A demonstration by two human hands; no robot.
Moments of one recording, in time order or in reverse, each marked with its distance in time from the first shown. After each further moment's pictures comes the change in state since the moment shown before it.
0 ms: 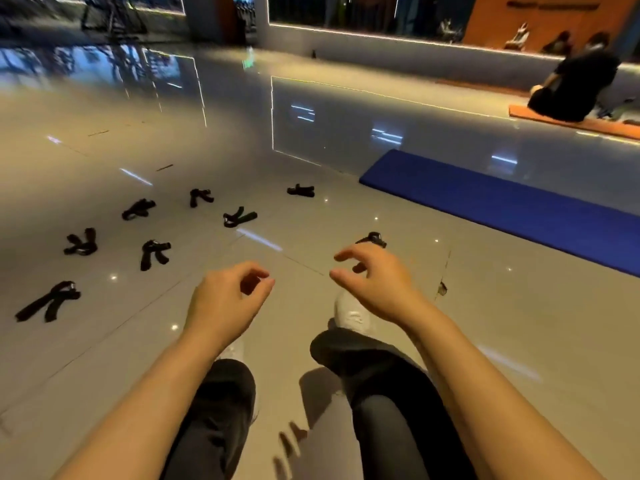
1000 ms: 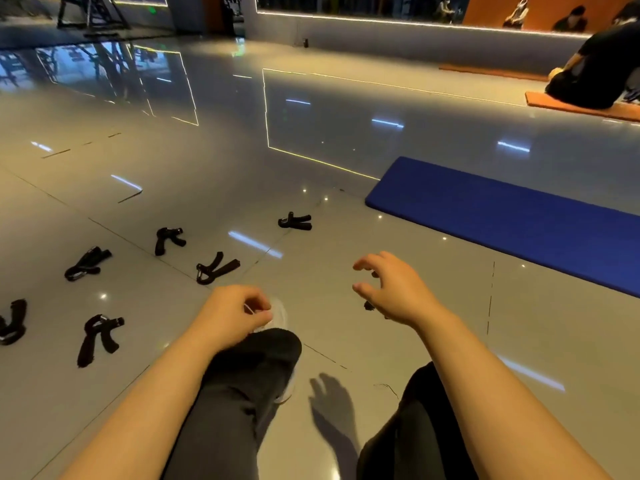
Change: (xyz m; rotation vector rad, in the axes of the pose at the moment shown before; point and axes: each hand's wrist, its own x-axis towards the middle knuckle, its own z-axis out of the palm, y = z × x) left_hand 0.336 -0.061 0.091 -0.026 -0.384 -0.130; right_hand 0.322 0.138 0.003 -0.133 -0.103 0.101
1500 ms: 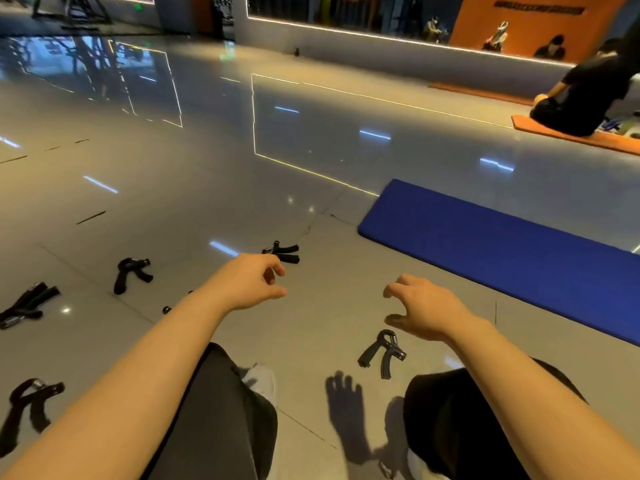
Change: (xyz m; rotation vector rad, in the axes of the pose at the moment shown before) left_hand 0.205 0.018 -0.044 0.190 -0.092 0.139; right_hand 0.144 0.068 -0.034 -0.466 -0.228 0.041
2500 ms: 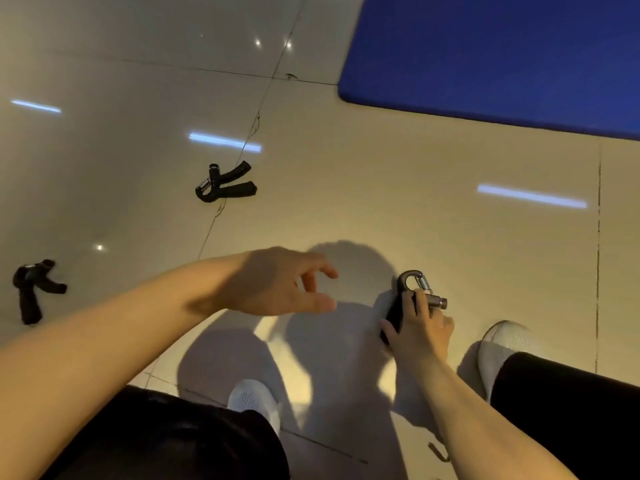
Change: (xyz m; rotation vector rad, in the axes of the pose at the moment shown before) left_hand 0.287 0.020 0.135 0.106 -0.909 0.084; right_hand 0.175 0.076 0.330 0.310 -0.227 0.635
